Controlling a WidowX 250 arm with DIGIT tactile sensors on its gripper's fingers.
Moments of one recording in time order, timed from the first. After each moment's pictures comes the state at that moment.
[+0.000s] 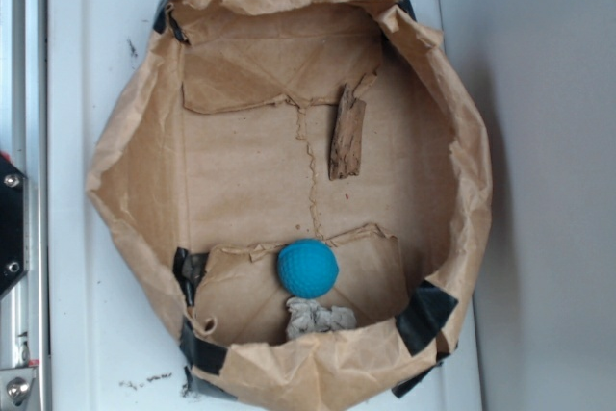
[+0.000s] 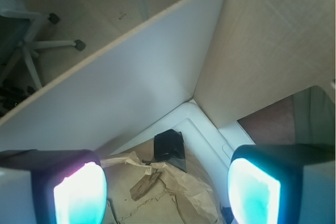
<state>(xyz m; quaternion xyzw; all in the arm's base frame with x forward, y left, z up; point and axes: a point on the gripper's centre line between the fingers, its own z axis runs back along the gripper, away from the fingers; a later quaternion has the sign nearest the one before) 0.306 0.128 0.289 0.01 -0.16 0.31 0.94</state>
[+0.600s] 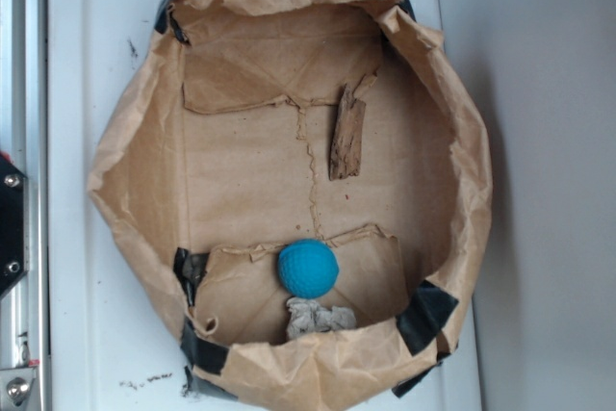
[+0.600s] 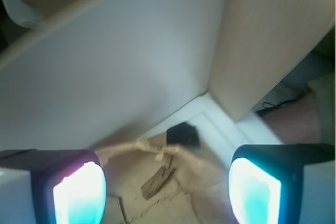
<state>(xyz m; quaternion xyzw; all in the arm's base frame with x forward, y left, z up) 0.286 0.095 0.244 -0.03 -0.20 0.29 0.93</state>
